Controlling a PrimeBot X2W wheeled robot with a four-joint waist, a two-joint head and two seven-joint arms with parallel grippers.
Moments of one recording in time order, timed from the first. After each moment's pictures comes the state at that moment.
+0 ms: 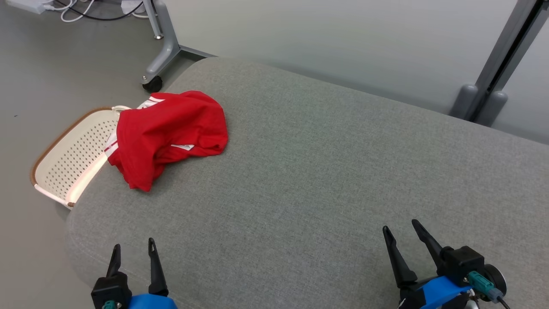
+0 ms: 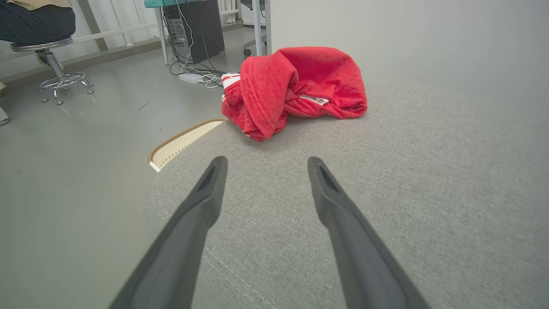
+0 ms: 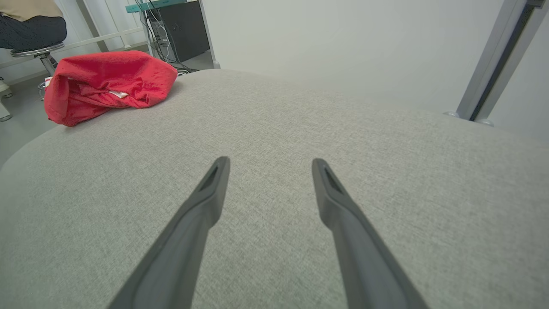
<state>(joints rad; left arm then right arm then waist) 0.00 0.05 -0.04 0.39 -0.12 0.12 -0.26 -0.09 -0.10 0.13 0.39 0.14 0.13 -0.26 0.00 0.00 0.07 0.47</state>
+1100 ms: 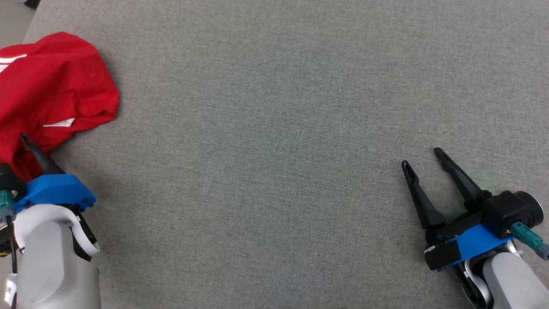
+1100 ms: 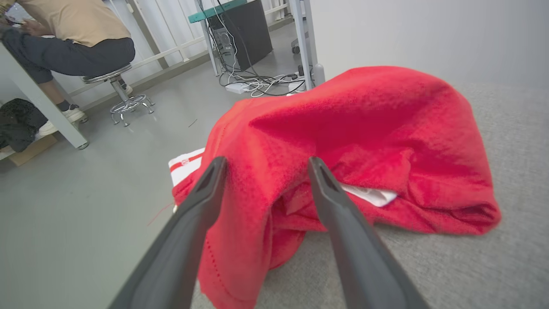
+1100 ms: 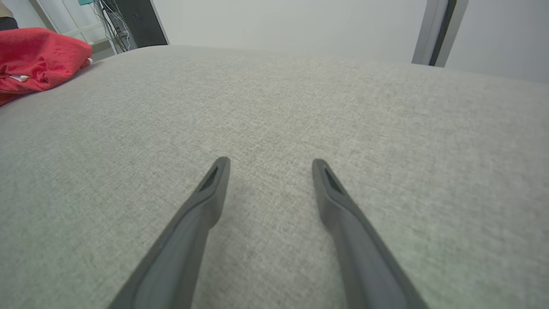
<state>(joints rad) -0.49 0.12 0.25 0.62 -0.08 0.28 -0.26 -0.24 -0.30 0.22 0.22 0.23 0.13 -0.27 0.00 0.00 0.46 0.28</state>
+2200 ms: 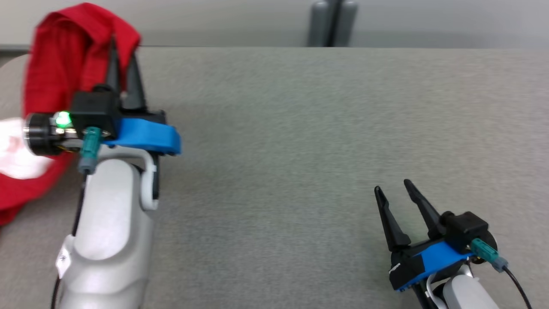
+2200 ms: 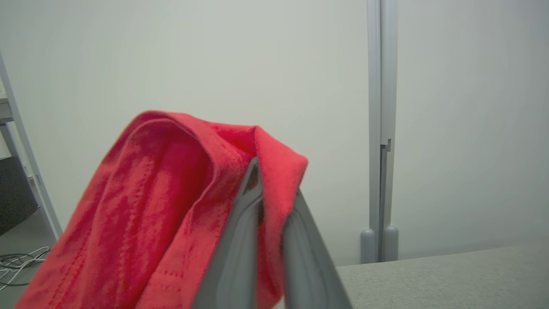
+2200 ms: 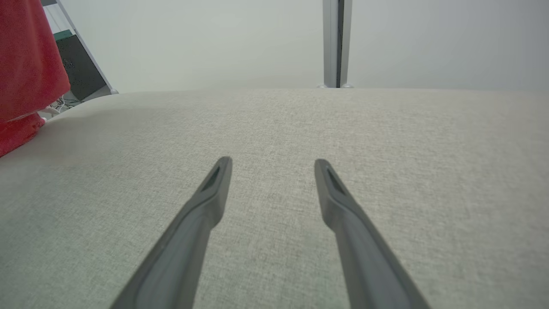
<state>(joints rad) -0.64 0.08 -0.05 0.43 0.00 0.01 -0.26 -0.21 -0.12 0.19 0.34 0.24 0.13 -0.26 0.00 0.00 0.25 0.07</state>
